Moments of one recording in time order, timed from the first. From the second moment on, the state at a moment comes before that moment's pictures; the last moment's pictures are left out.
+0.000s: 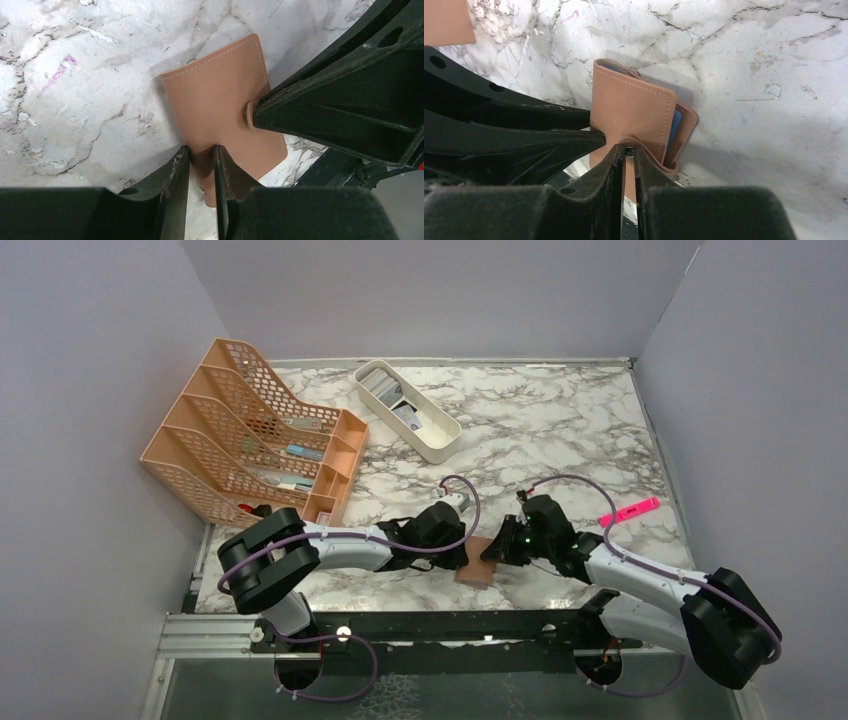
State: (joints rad) left arm -1.07 1.59 0.70 0.12 0.05 -0.71; right arm 0.65 1.07 0.32 -0.03 -0.24 0.85
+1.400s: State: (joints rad) left arm -1.05 1.57 0.60 0.27 0.06 -0.80; right arm 0.99 1.29 0.57 -0.32 0.26 0.98
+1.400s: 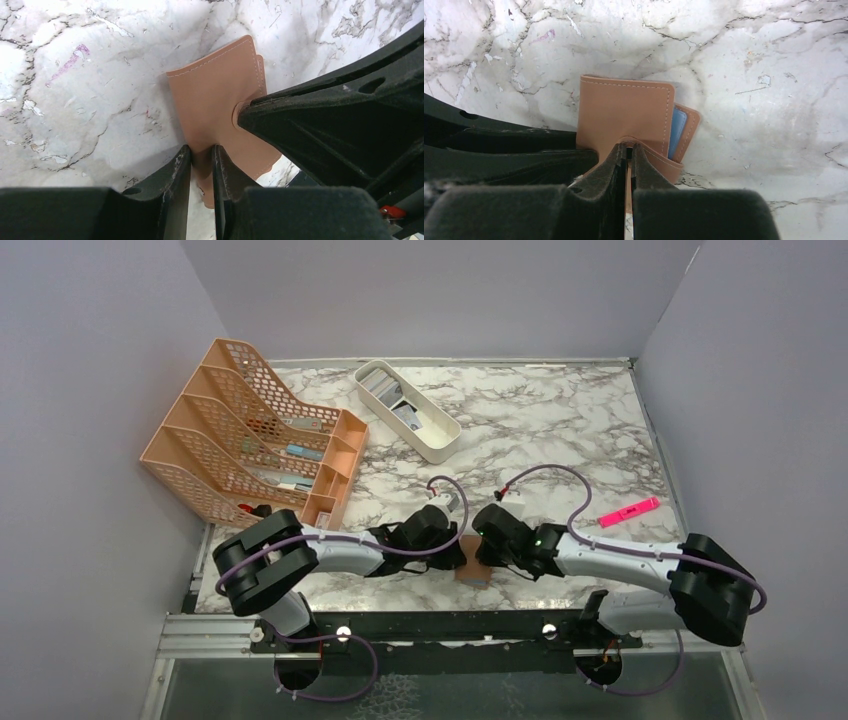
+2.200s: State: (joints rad) left arm -1.02 1.33 0.53 0.23 0.05 -0.85; right arm 1.07 1.23 0.66 -0.53 0.33 1.02
